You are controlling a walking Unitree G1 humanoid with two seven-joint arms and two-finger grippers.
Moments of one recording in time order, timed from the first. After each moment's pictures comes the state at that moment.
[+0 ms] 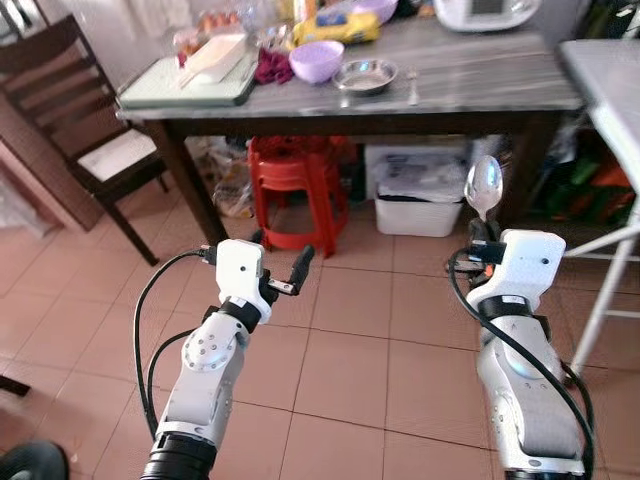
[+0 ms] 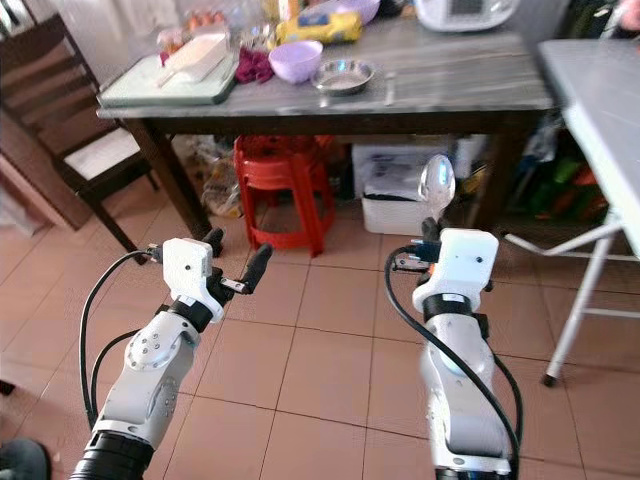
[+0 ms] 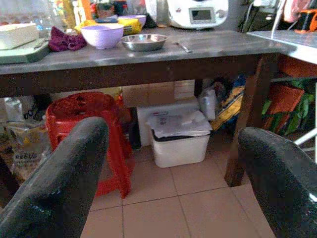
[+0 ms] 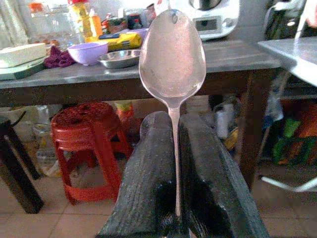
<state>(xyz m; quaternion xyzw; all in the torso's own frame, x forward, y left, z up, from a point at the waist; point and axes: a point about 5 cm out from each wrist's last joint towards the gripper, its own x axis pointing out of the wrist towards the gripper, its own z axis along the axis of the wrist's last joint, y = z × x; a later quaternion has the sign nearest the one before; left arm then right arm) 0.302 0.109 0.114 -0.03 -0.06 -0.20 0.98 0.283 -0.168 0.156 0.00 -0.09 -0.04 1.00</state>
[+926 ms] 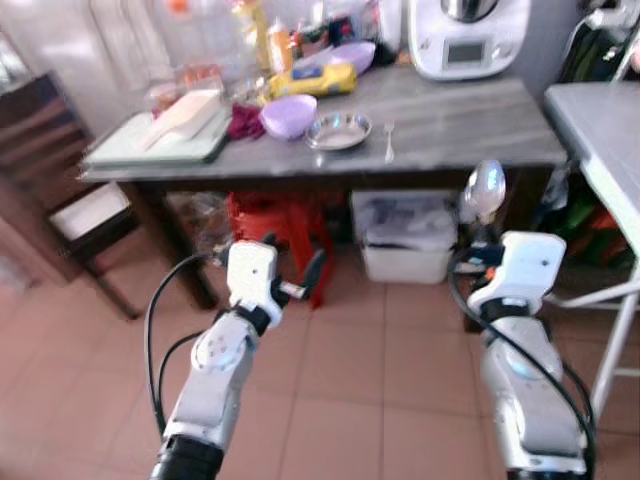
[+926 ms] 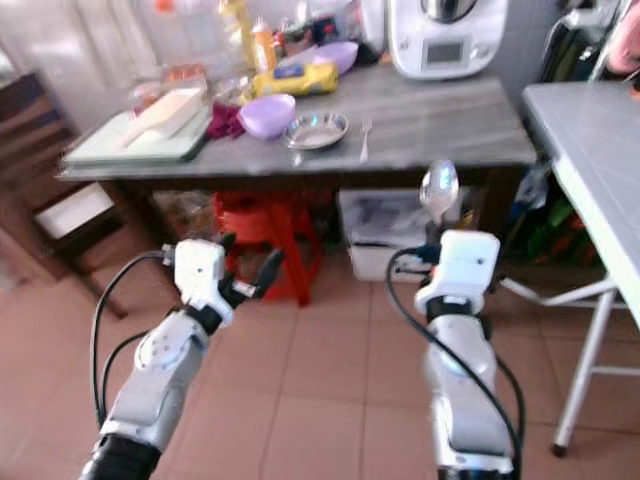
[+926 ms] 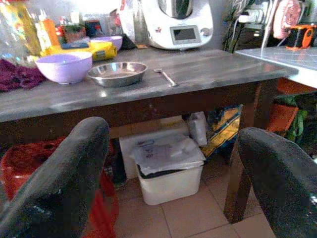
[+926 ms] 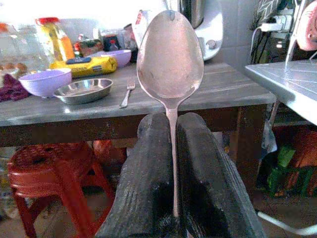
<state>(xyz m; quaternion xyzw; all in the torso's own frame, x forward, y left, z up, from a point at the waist) 0.301 0.103 0.112 -0.04 -0.05 -0.21 0.98 0.285 -0.166 0.153 0.00 -0.09 -0.04 1.00</state>
